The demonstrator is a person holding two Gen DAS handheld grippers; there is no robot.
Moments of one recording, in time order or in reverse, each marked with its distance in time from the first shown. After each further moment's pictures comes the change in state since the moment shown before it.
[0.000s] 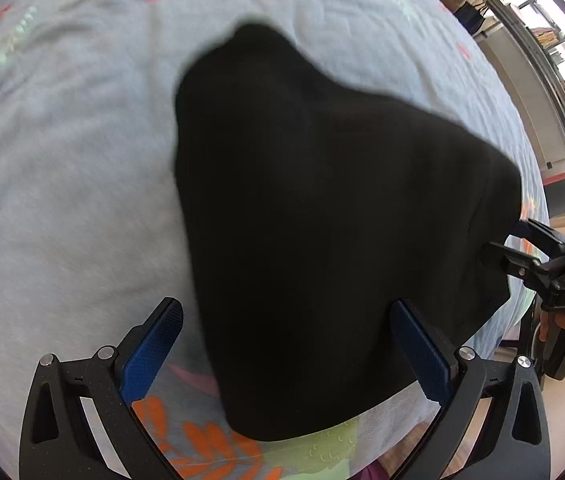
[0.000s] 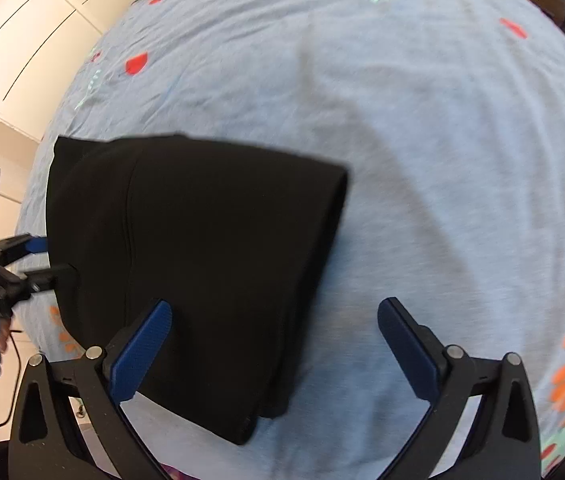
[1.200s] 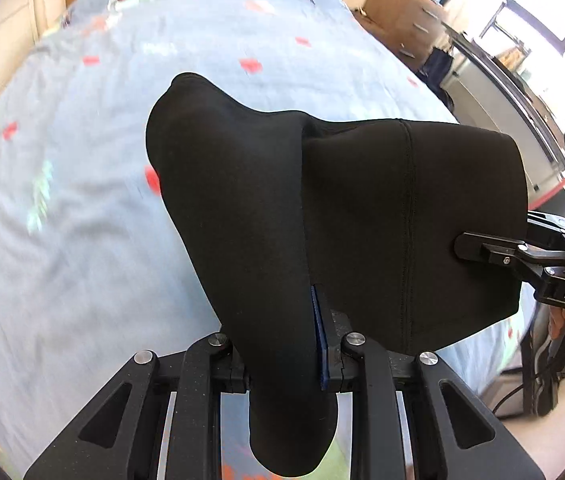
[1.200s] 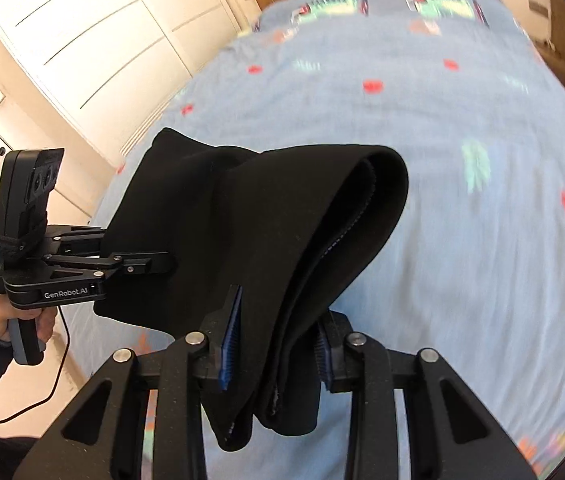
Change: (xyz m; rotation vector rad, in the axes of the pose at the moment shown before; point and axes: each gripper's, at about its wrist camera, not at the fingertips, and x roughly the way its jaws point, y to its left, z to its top) left arm -0.155 0.005 0.093 0.121 -0.285 0.043; right arm -0.097 0.090 0.120 -0.256 -0.232 0.100
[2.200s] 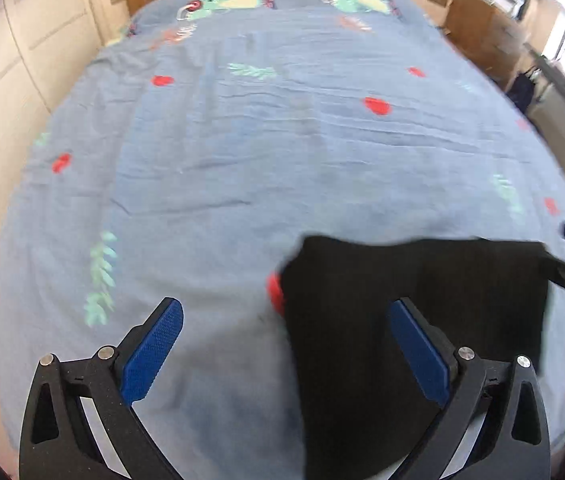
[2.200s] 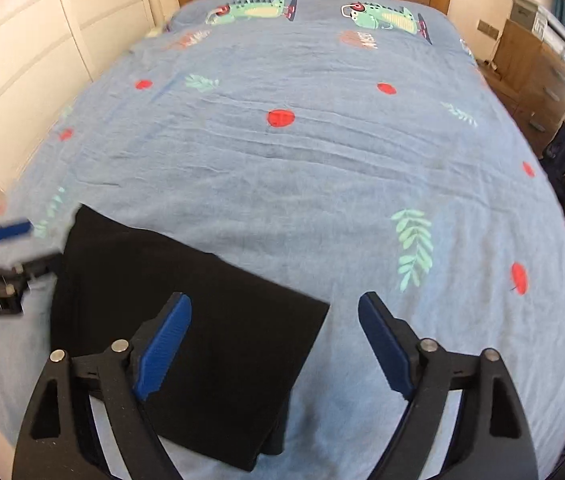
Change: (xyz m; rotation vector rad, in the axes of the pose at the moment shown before) left arm 0.024 0.084 0.050 -0.083 -0.042 0.318; right arm 0.104 -0.054 0.095 0.034 0.064 -0.431
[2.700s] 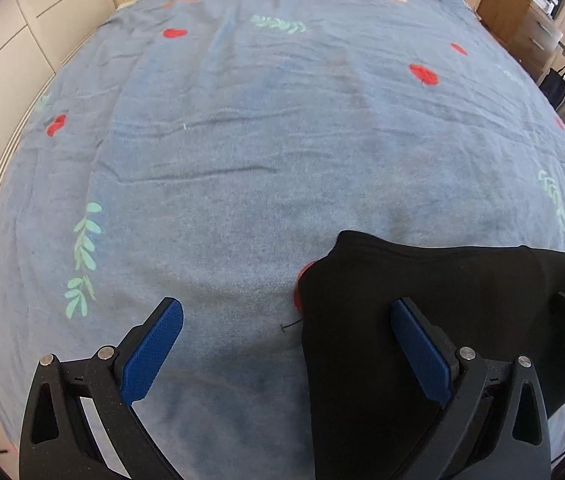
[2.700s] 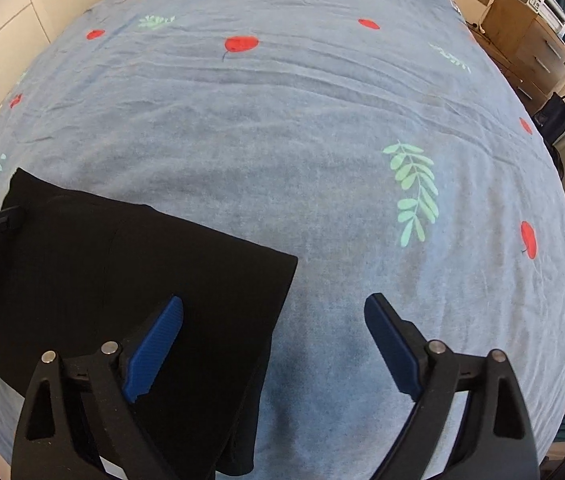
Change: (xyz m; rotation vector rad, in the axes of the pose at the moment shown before) left arm 0.071 0.012 0.006 -0.067 0.096 0.008; right arm 0.044 -0.017 -0.020 0.049 0.092 -0.031
